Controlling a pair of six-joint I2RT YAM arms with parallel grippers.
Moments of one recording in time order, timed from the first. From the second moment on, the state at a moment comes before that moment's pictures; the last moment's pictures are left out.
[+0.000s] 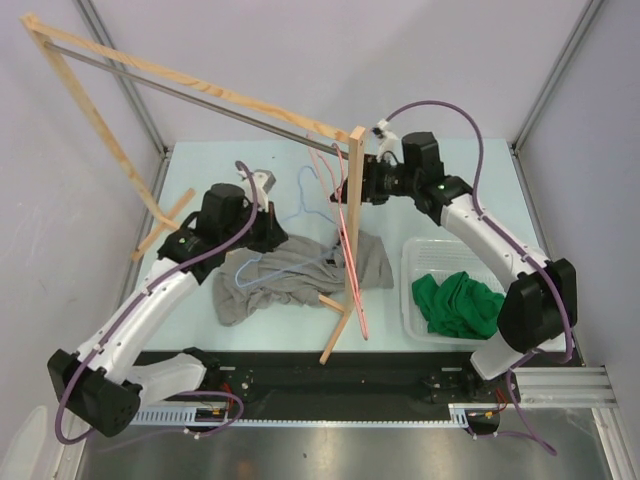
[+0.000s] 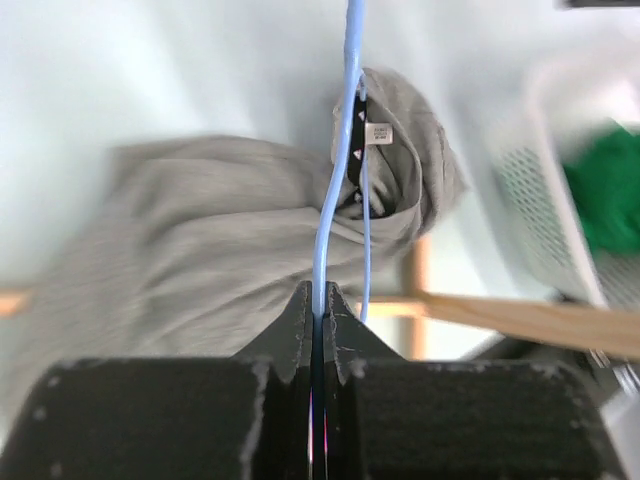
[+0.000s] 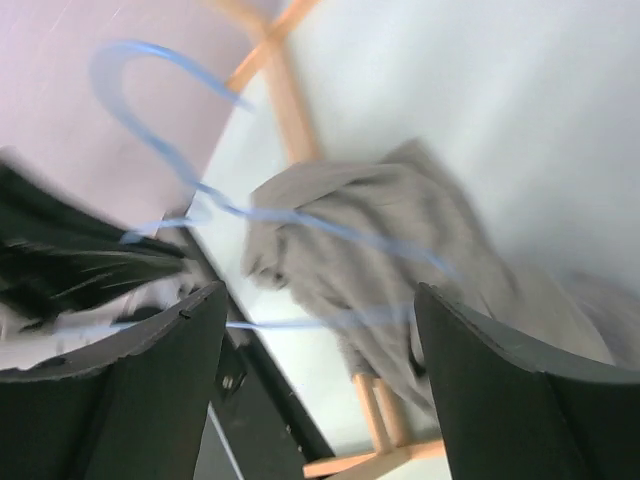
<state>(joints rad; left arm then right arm) -0.48 1.10 1.07 -0.57 0.22 -0.27 0.45 1.59 1.41 -0.25 -0.67 0.46</state>
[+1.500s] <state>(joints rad) -0.48 0.48 1.03 -0.36 -0.02 -0.67 0.12 1.20 1.15 -0.35 -0.49 0.74</state>
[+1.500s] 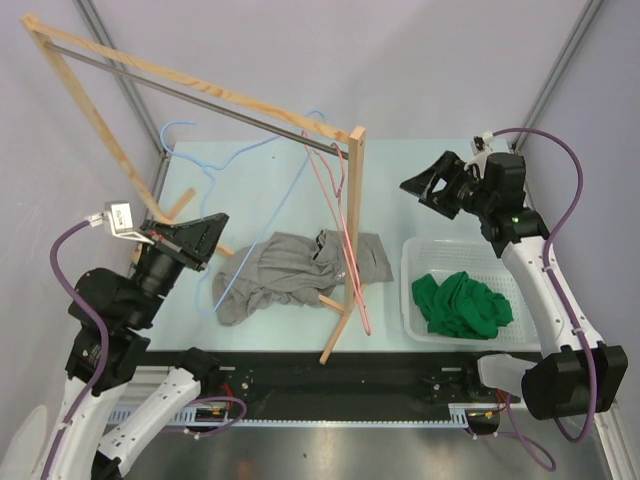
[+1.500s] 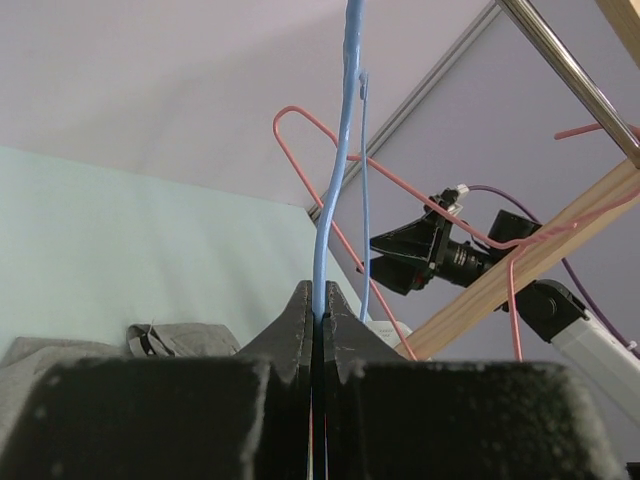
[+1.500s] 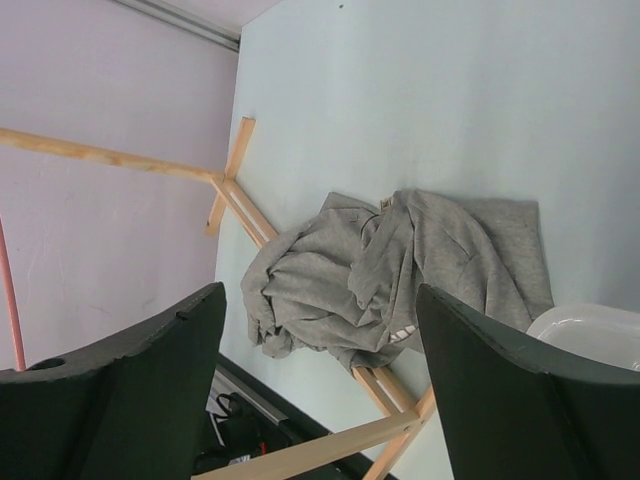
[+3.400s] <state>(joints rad) -0.48 0.56 1.09 -0.41 -0.05 -0.53 0.36 1.36 1.13 -0.37 -0.40 0.60</state>
